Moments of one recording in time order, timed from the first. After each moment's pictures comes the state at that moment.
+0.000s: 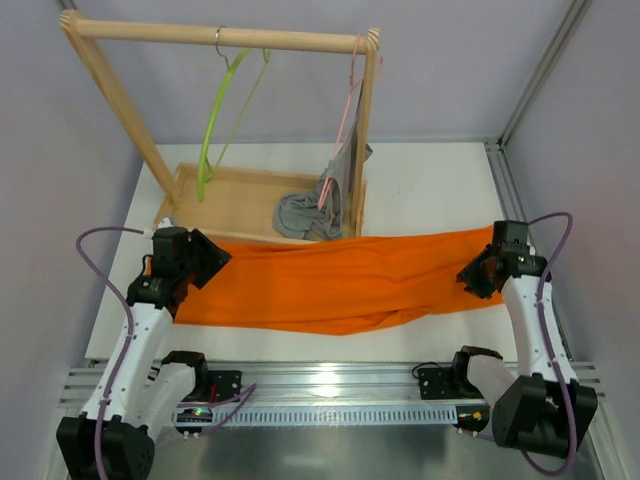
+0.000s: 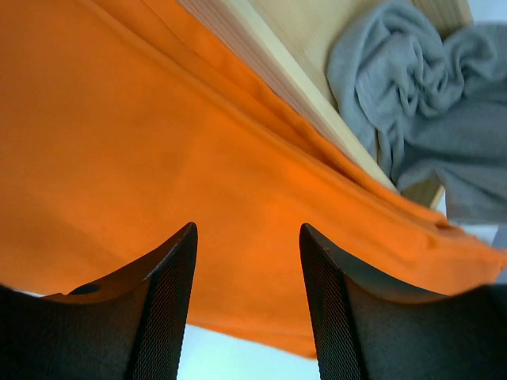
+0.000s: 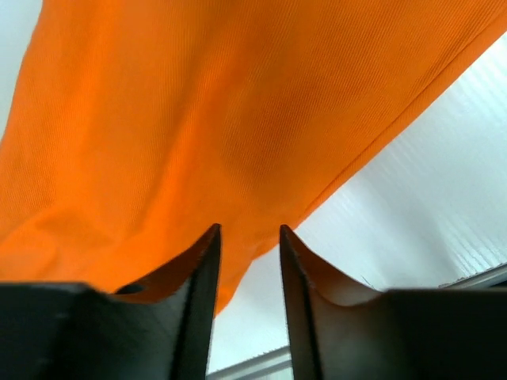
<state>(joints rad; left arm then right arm) -0.04 0.84 0.70 -0.60 0.01 -0.81 -0.21 1.05 0.80 -0.88 0.00 0.65</state>
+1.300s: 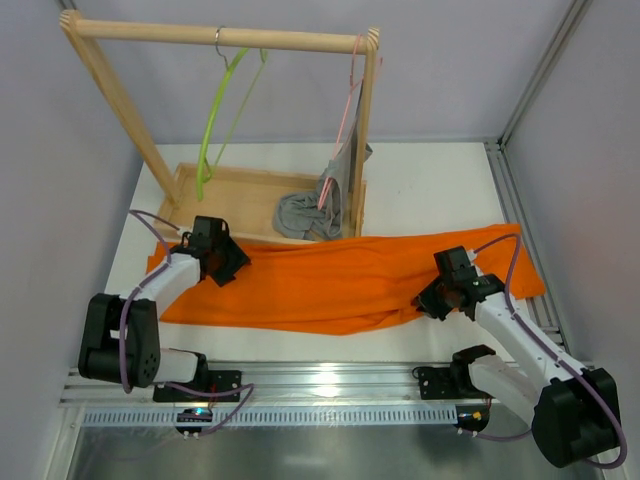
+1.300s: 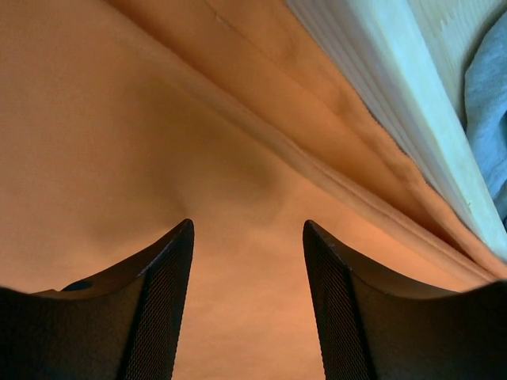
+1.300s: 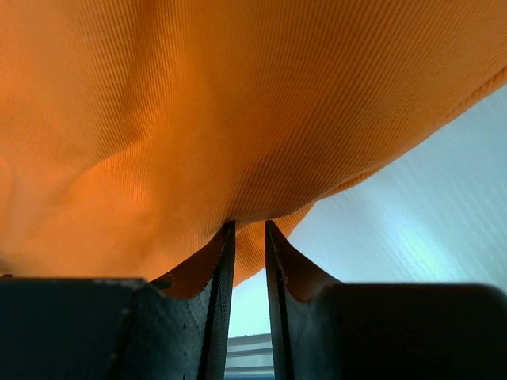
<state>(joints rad) -0.16 1.34 0.68 -0.36 0.01 -0.88 0.28 0.93 0.51 -0.73 -0.02 1.11</state>
